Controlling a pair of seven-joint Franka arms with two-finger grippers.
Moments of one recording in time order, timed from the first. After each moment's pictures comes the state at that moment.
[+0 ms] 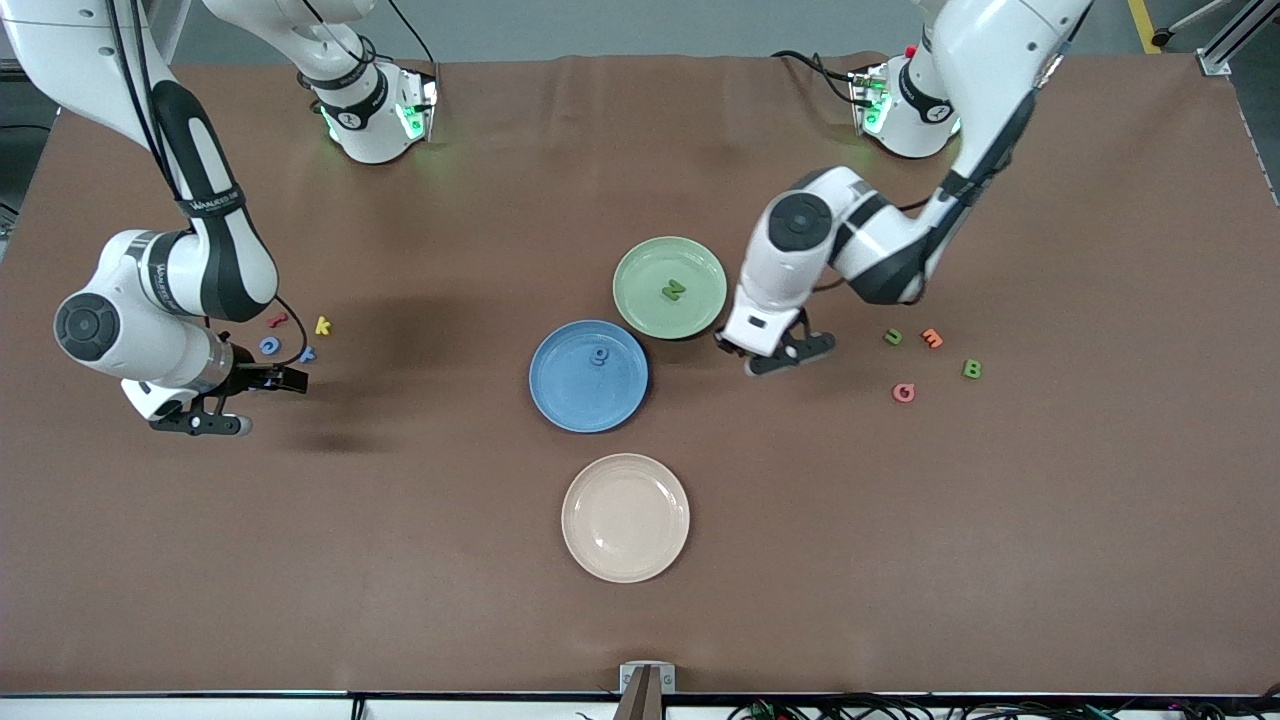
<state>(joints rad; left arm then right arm) -0.13 0.46 -0.59 -2.00 0.35 2.39 -1.31 0.00 0.34 -0.11 -2.11 0.02 2.37 -0.07</state>
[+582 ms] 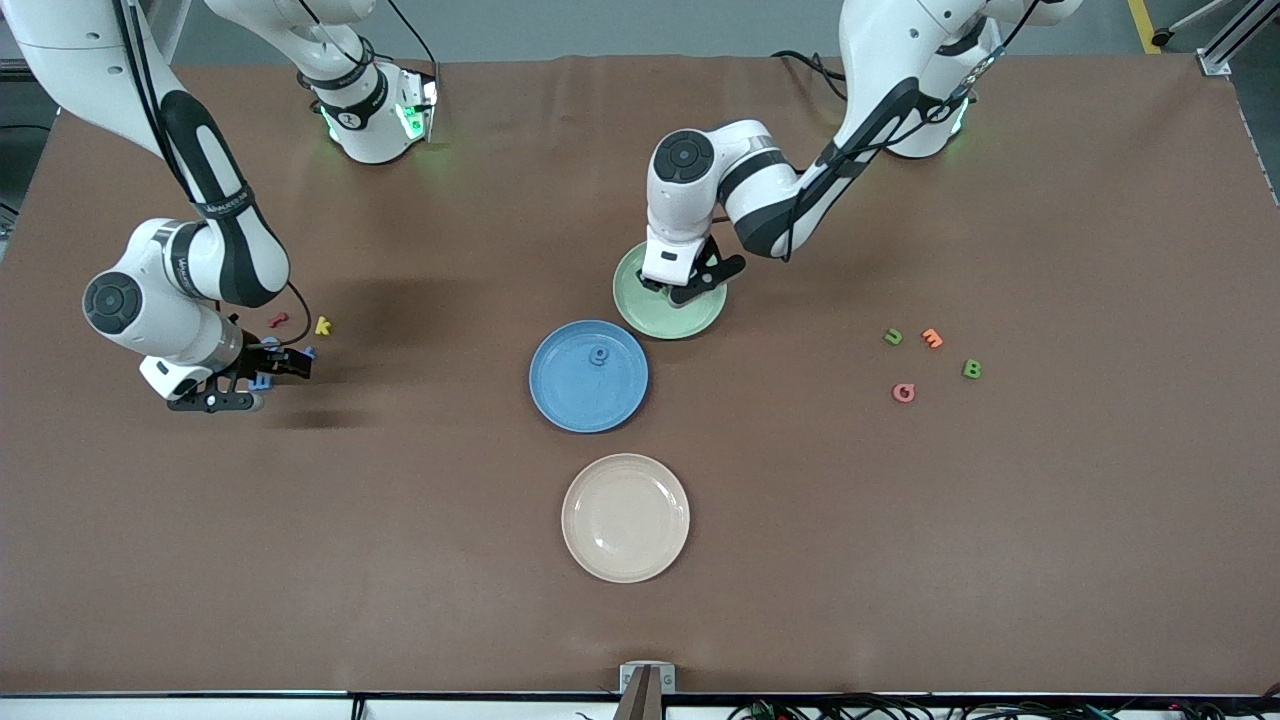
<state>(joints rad) -0.35 0.52 -0.59 -2.00 0.35 2.39 -1.65 -0.04 0.34 -0.11 -2.25 0.02 2.50 -0.18</state>
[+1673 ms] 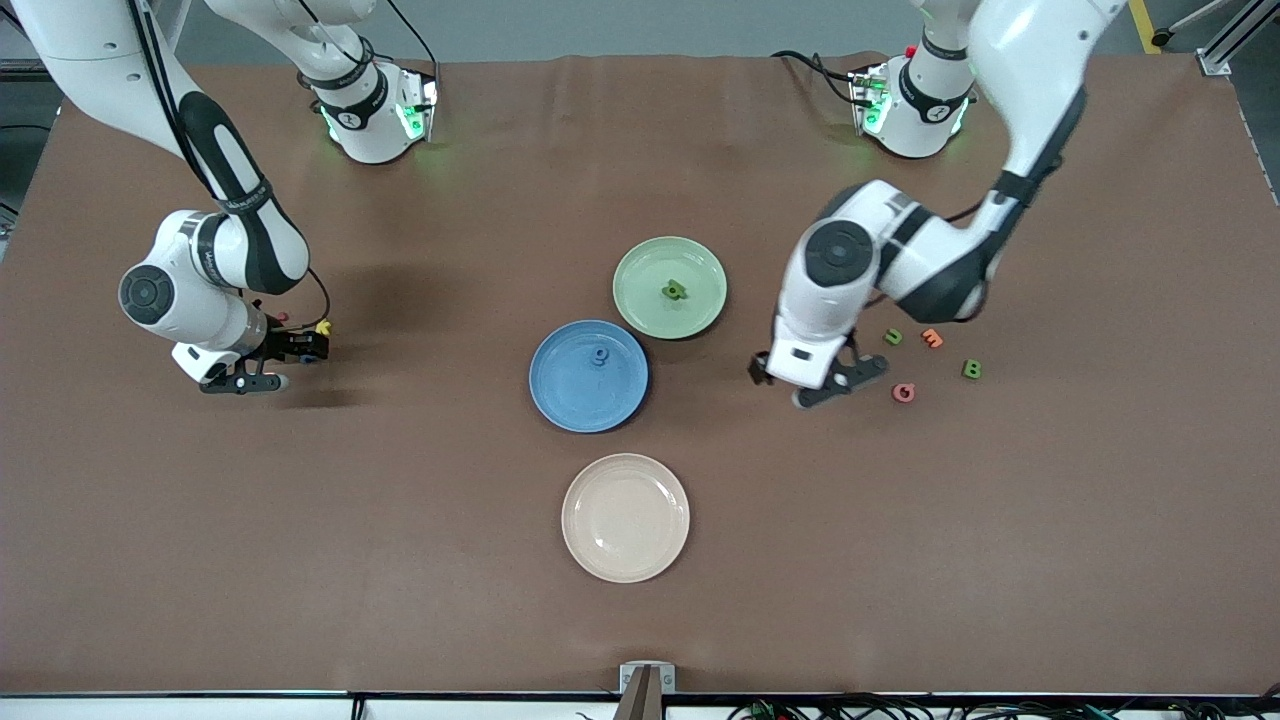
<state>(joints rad) 0.04 0.44 -0.57 -1.88 0.37 2.18 -1.08 -0.04 0.34 -0.09 -2.34 0.02 2.54 -0.18</state>
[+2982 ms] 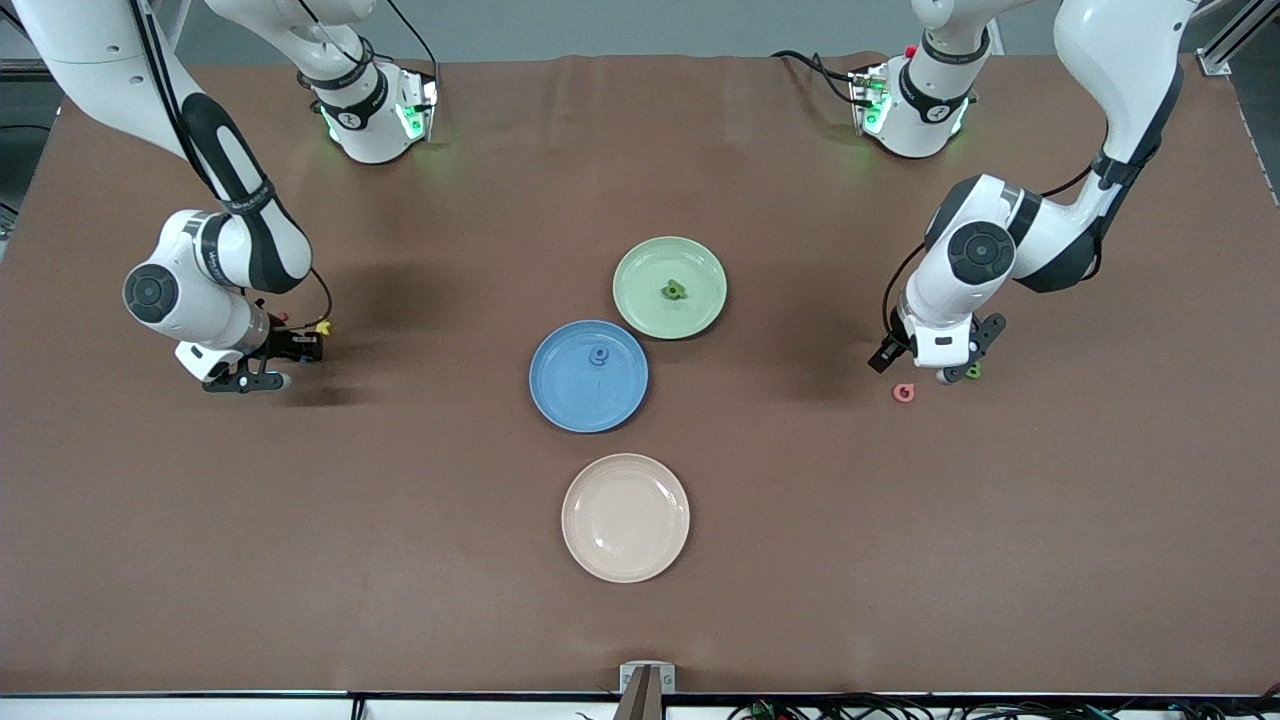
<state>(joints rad) 0.39 0.28 -0.65 -2.33 0.37 2.43 -1.36 -0.04 0.35 -0.09 -2.35 0.02 2.56 -0.18</state>
